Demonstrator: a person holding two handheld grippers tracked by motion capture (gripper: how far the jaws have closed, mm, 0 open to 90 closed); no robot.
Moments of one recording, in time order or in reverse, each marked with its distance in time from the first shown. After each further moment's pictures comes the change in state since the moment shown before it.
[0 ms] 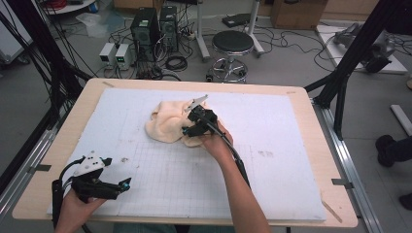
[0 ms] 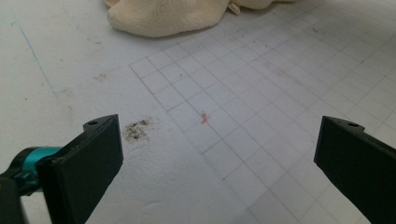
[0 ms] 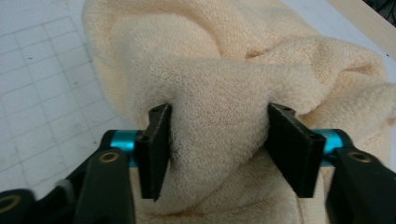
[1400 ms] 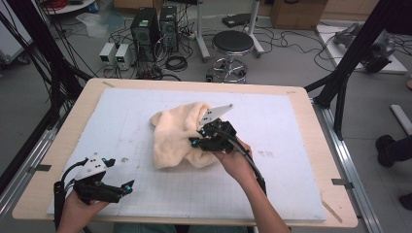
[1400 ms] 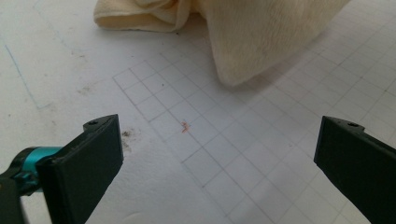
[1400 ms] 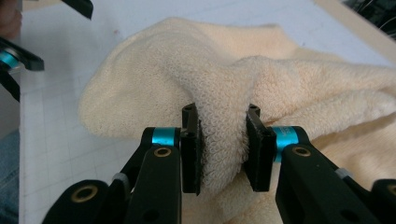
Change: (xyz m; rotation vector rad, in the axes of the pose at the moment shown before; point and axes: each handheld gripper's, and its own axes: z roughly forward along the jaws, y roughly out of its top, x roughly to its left) left arm -0.013 0.005 -0.001 -0.017 -0.027 0.038; right arm 0.045 -0.019 -0.107 -0.133 0.159 -0.024
